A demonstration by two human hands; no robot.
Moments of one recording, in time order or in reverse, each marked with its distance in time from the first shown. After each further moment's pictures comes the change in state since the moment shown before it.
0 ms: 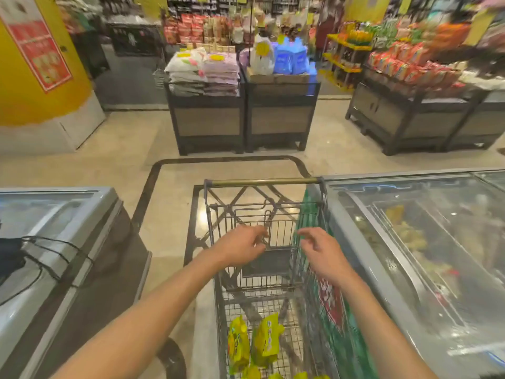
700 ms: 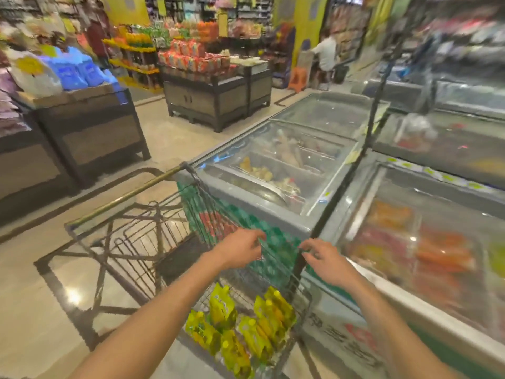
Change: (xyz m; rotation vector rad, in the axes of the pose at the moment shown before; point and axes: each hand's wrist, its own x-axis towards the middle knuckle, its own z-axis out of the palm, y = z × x) left_hand -0.073 0.105 0.074 0.171 -0.386 0.726; right_hand -0.296 -0.017 0.026 -0.059 0.359 0.646
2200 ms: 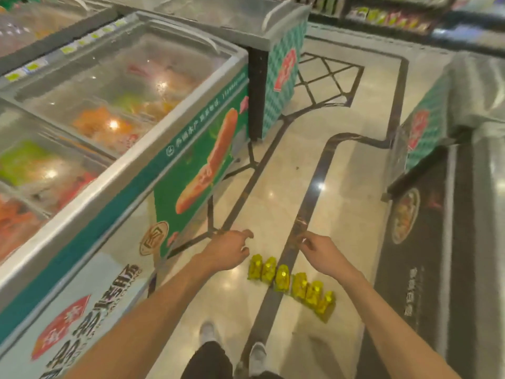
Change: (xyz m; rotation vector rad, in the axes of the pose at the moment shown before) left_hand -0.298 0.647 0.501 0.544 -0.851 1.403; right_hand -0.859 0.223 0.138 0.546 0.887 1.523
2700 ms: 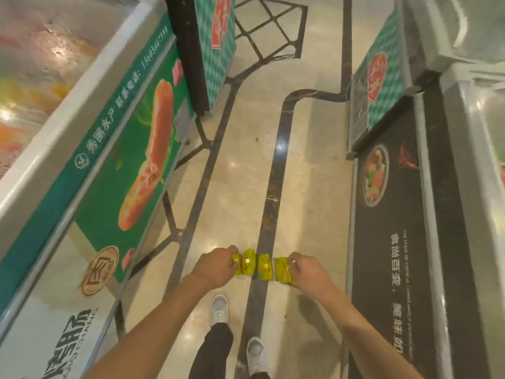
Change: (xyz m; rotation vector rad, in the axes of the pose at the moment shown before) left_hand 0.160 -0.038 0.074 0.028 -0.257 0.054; right_hand 0.090 0.083 0.073 0.022 -0.049 0.377
